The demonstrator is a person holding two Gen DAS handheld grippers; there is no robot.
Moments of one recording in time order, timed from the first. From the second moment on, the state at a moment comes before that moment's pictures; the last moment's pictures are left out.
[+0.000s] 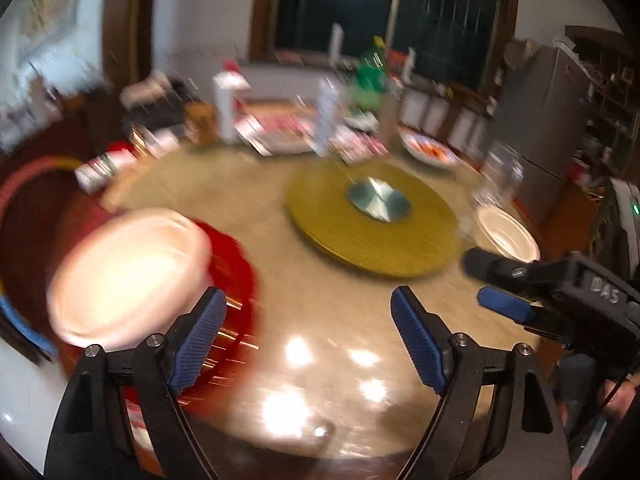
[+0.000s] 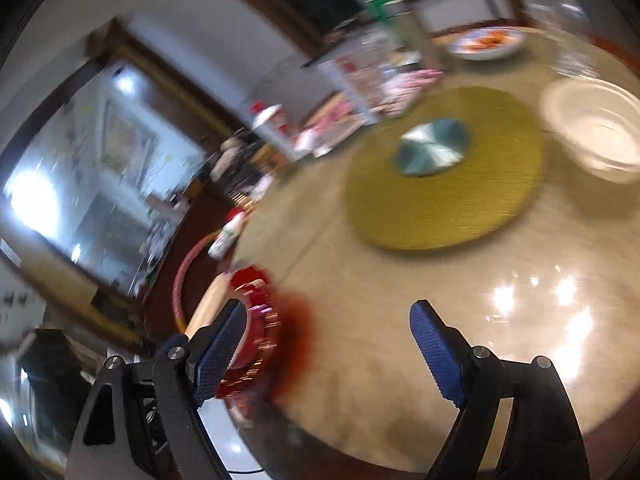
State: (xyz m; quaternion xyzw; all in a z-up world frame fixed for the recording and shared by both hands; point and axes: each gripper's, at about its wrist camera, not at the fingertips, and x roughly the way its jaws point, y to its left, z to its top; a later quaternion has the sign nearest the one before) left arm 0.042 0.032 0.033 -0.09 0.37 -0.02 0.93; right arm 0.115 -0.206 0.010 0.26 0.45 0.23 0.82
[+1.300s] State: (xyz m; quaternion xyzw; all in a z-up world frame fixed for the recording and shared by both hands) left arm 0.199 -0.187 -0.014 -0.04 0.46 -0.09 0.88; right arm 0.204 -0.422 -0.032 0.32 0.46 0.01 0.83
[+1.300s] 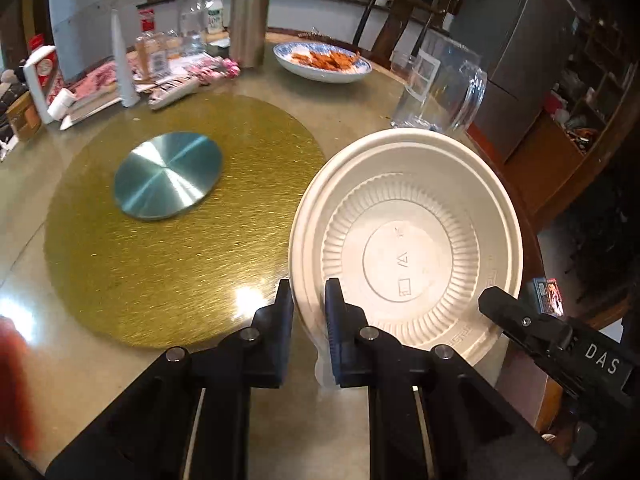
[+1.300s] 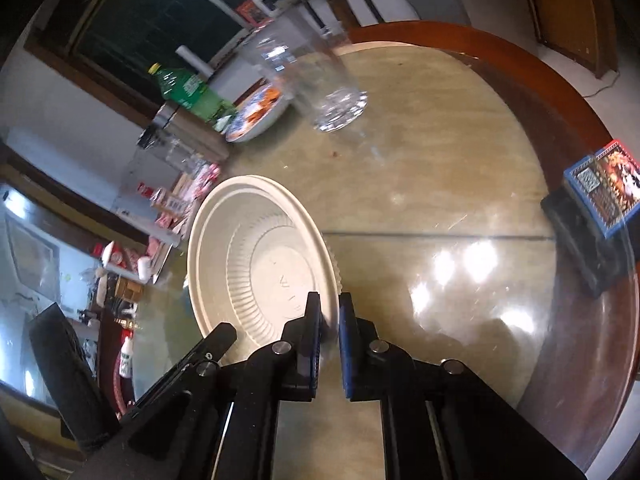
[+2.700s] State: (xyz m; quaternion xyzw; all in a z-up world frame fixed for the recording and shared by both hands) left arm 0.085 -0.026 -0.013 -0.09 0.42 -0.02 0.90; right arm 0.114 -0.239 -0.010 0.22 0.46 0.11 0.85
